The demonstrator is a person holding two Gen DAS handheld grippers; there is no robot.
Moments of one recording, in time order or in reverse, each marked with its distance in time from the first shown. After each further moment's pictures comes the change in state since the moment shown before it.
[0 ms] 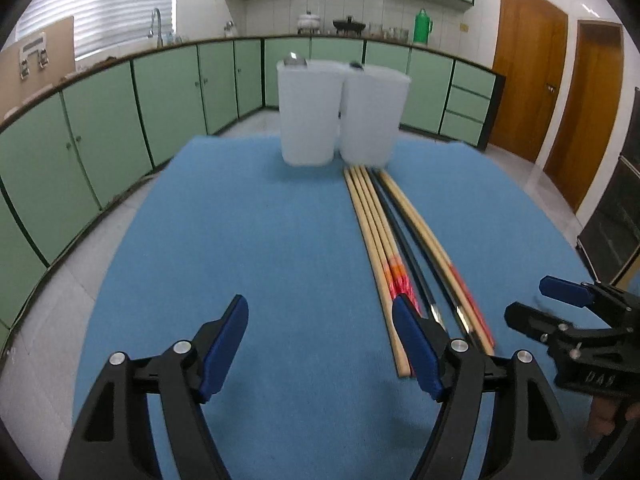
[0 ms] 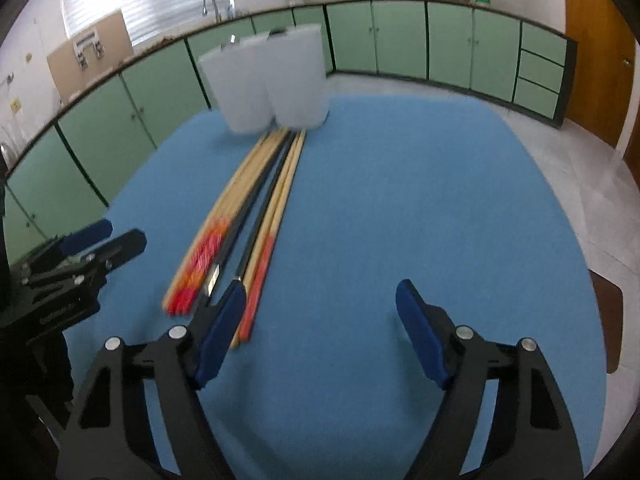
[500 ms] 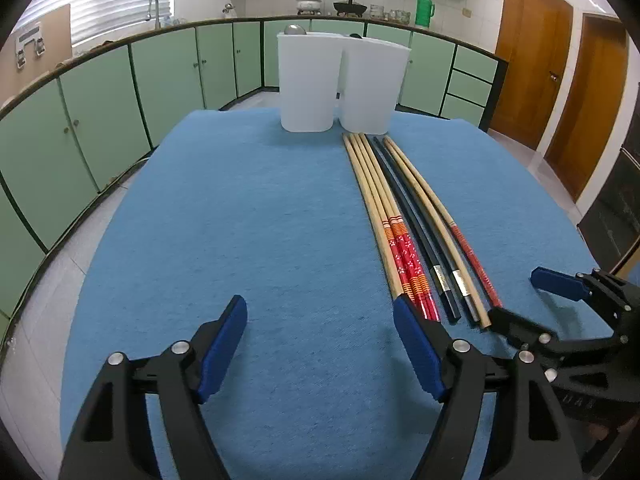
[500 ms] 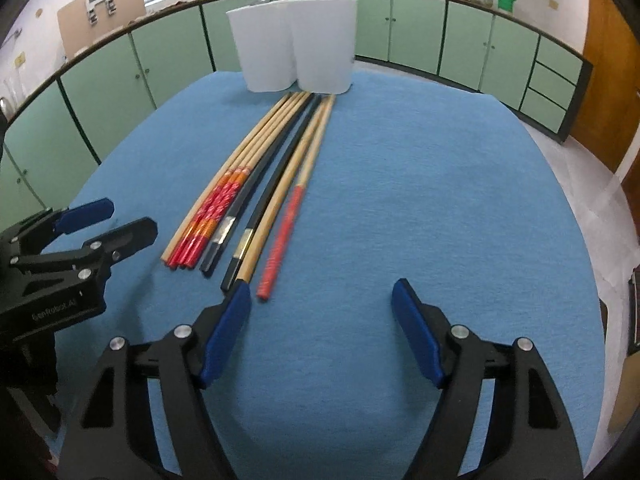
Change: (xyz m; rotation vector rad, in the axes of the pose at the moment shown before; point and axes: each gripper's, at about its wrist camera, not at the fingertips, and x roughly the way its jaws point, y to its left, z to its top) left arm 0.007 0.002 -0.010 -0.008 0.055 -0.006; right arm 0.008 0.027 -0.011 -0.117 0.048 -0.046
